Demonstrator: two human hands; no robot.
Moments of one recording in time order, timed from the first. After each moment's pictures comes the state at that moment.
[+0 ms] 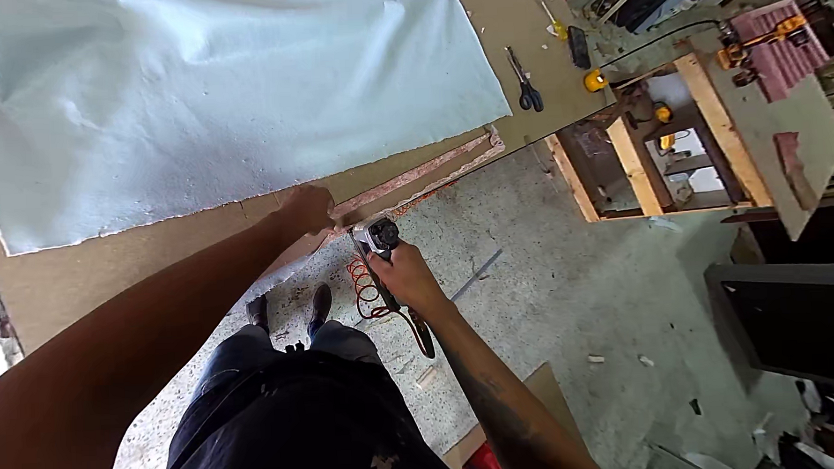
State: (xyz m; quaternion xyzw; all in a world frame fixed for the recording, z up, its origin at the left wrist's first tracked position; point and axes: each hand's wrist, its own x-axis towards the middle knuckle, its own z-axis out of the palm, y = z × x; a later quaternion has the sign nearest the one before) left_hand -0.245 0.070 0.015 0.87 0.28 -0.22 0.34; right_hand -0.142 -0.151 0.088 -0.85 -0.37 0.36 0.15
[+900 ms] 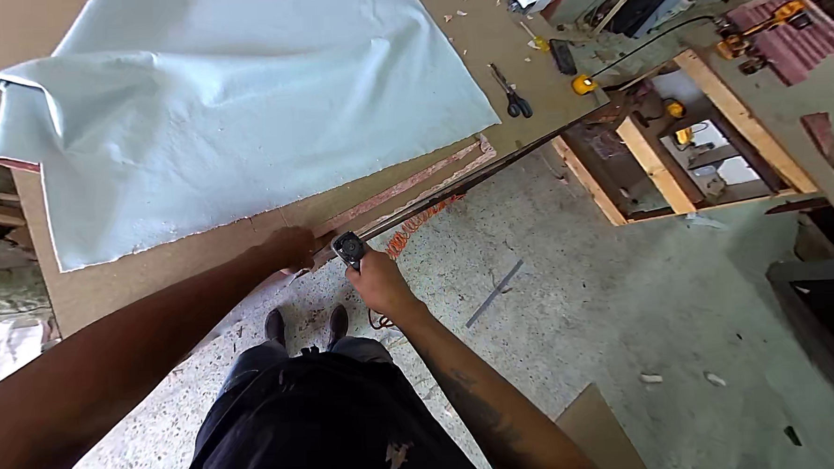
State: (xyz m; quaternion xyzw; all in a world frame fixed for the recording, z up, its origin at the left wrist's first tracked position) left_hand -0.295 0.035 0.033 0.88 0.25 -0.32 0.26; right_hand -0.185 -0.145 0.103 -0.85 -0.42 0.32 0.07
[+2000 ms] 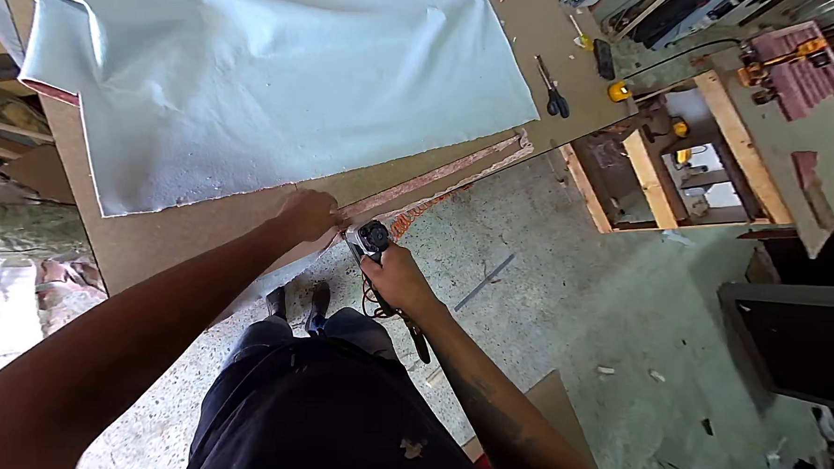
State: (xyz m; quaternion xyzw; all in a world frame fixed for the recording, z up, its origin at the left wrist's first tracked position) left_hand -0.371 0.064 0.030 0.88 0.28 -0.16 0.34; right_hand -0.259 -0.133 0.096 -0.84 -0.39 0.37 0.11
